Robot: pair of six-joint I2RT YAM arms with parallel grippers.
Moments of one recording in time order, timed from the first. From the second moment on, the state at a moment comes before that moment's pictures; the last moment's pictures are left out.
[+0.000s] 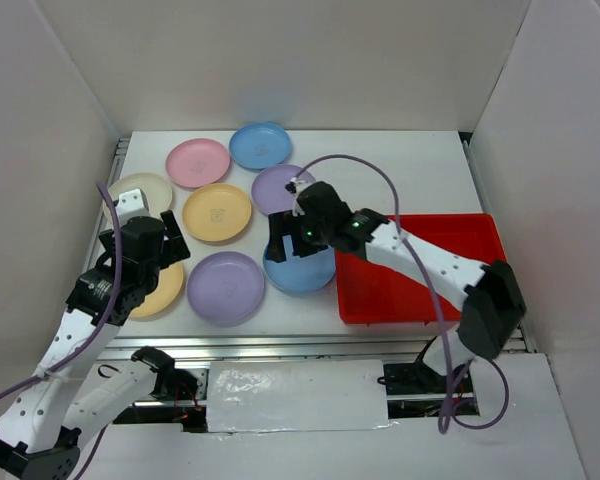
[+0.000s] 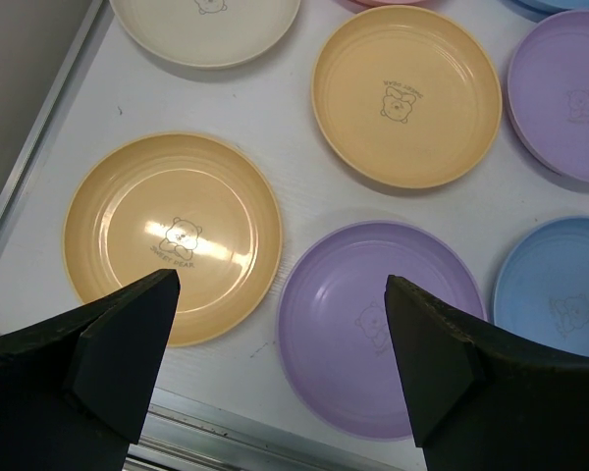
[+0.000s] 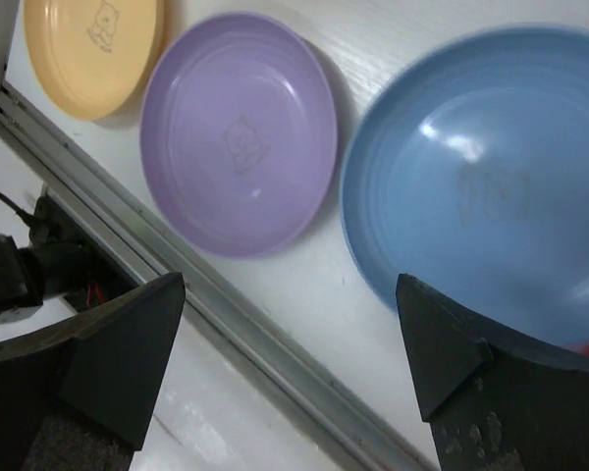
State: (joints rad) left arm -0.39 0.77 0.99 -0.86 -0.59 -0.51; right arm 0.79 1.44 1.19 -0.45 -0.13 0.51
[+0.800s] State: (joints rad) left arm -0.39 0.77 0.99 -0.85 -0.51 -0.47; right arm 0.86 2.23 1.88 -0.63 -0.30 0.01
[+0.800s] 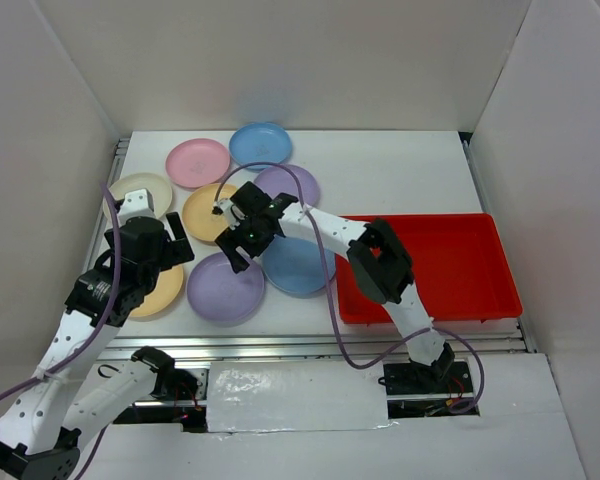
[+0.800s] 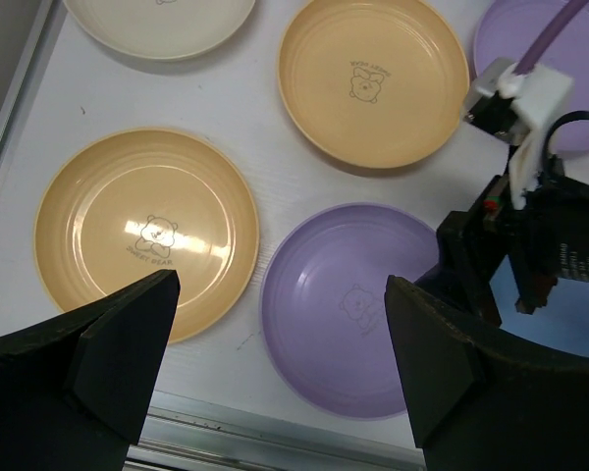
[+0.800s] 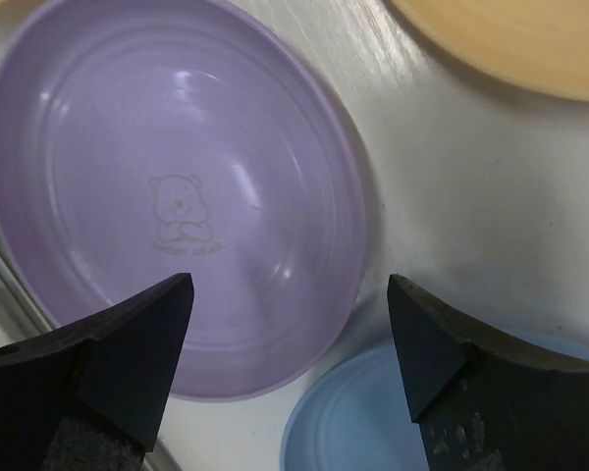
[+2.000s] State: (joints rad) left arm -0.39 0.76 0.99 -0.85 -0.48 -0.47; right arm 0.87 2.23 1.90 -0.65 -0.20 0.07
